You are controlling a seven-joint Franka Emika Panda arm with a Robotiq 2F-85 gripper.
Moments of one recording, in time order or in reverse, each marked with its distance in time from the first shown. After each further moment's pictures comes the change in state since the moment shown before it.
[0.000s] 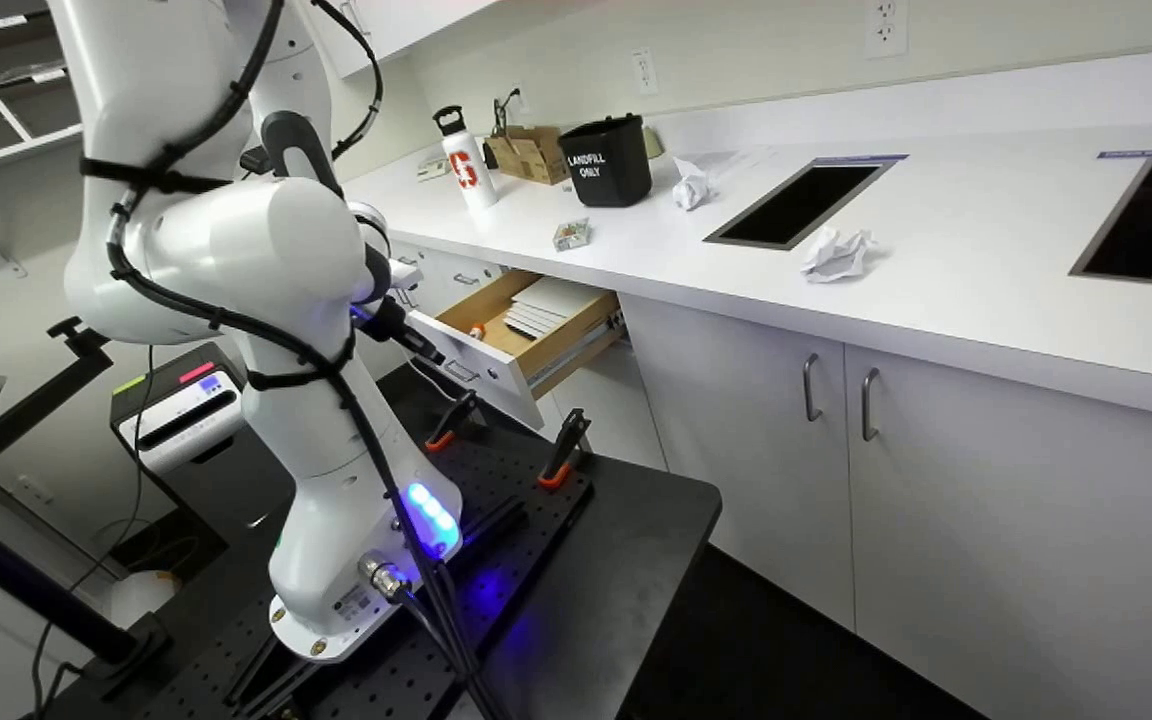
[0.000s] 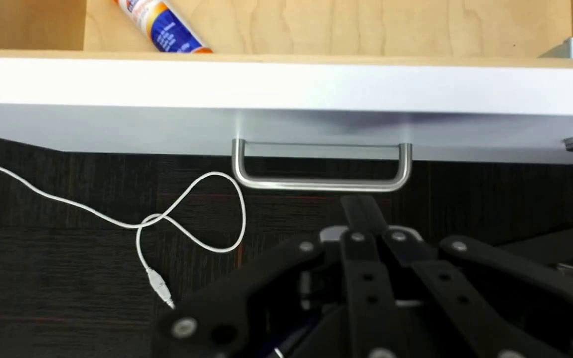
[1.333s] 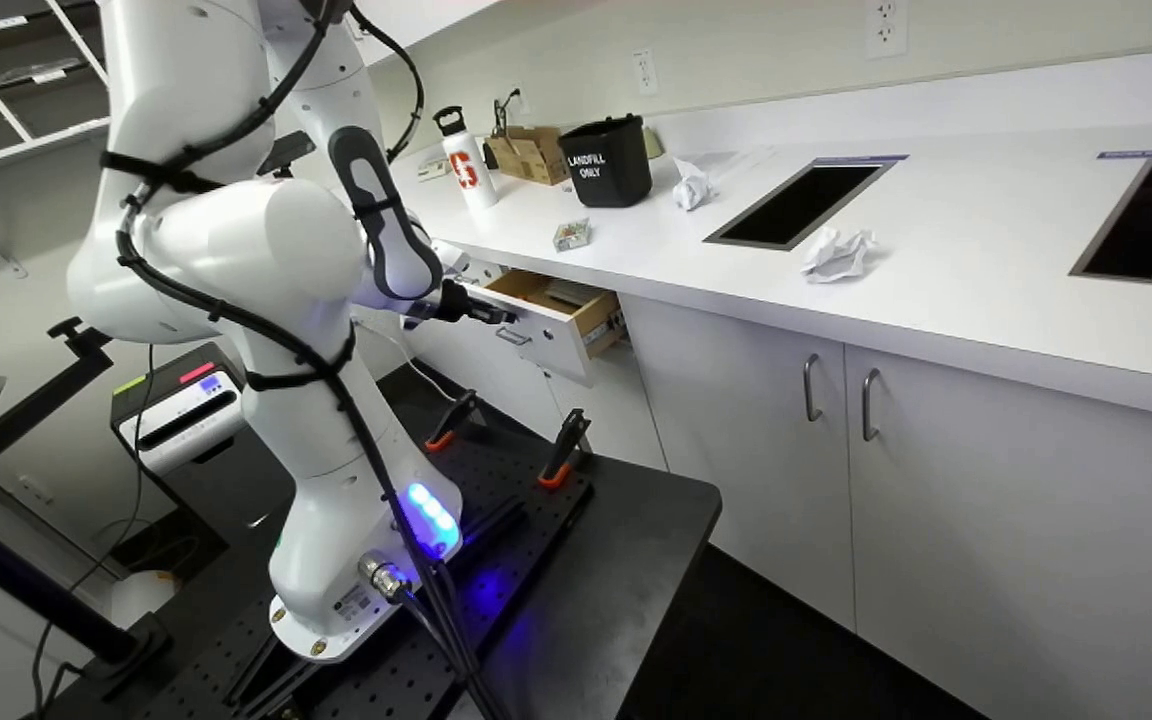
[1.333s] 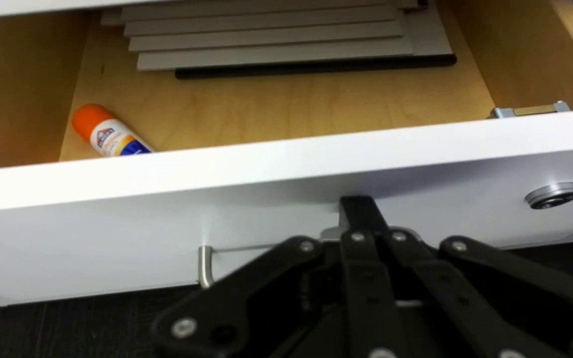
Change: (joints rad) arm -0.026 0.161 -0.083 0.190 -0.274 -0.361 0.214
